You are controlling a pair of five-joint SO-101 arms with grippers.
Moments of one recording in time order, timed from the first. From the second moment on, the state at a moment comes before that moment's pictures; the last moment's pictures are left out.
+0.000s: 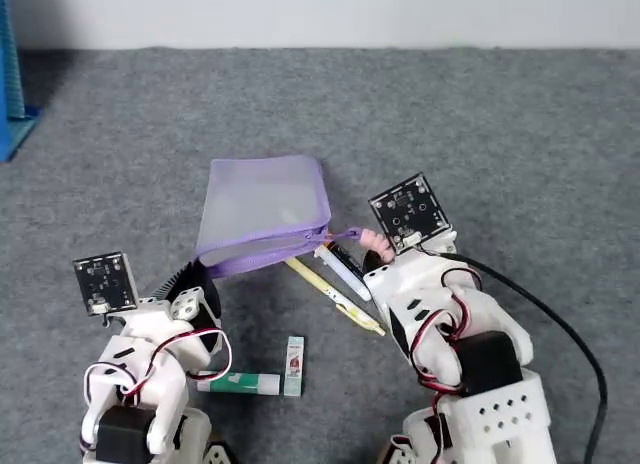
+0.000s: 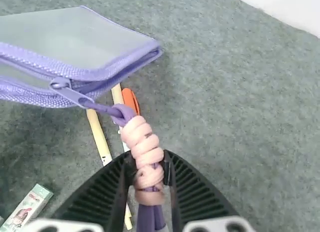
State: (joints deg) left arm 2.4 -103.3 78.7 68.3 27.5; right arm -18.0 -65.0 49.0 65.8 12.8
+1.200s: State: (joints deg) left arm 1.5 -103.3 87.7 61.1 22.7; right arm -29.5 -82.1 41.5 78.4 12.4
